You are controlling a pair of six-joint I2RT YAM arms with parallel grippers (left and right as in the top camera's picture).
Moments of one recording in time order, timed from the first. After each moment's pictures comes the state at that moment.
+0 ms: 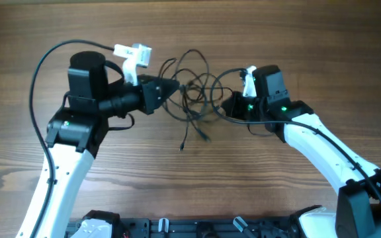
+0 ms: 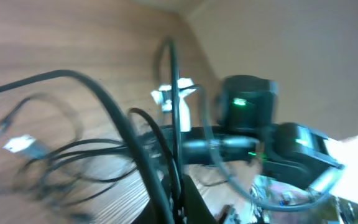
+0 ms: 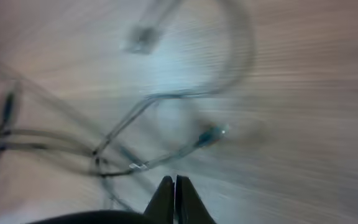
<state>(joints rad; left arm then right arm) -0.16 1.19 1.06 -0.46 0.83 -0.40 0.34 1.52 0.88 -0.34 -0.33 0.59</state>
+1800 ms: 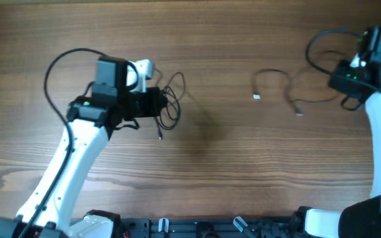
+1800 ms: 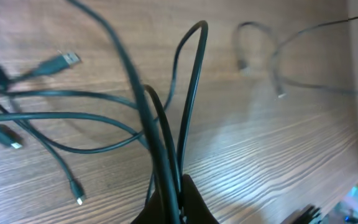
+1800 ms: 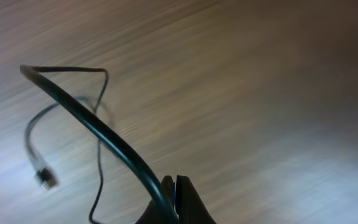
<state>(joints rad) -0.22 1.37 1.06 -0.68 0.47 -0.30 -0.22 1.50 1.38 -0.95 0.22 0.24</state>
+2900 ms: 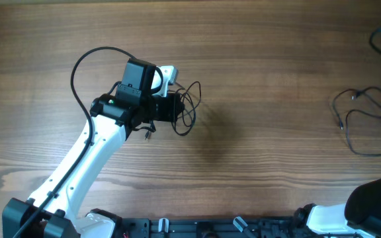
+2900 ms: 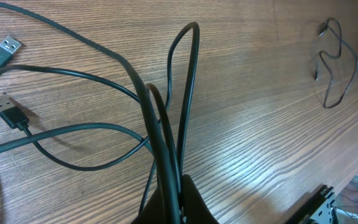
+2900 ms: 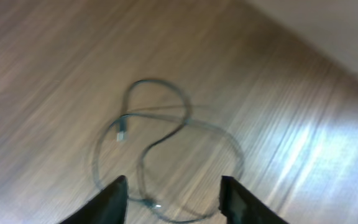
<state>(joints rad) -0.36 1.43 1.06 -0.63 0.43 -0.30 -0.49 1.61 1.54 -0.99 0.30 0.35</state>
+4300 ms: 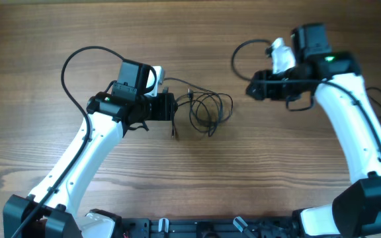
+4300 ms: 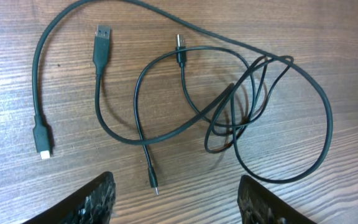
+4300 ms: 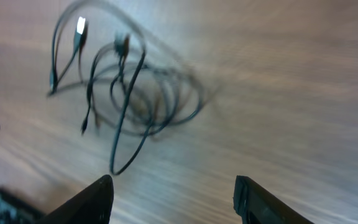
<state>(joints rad) -0.32 1.45 1.06 -0.69 0.25 -0.29 0.16 1.61 1.38 -1.06 -0.39 0.09</state>
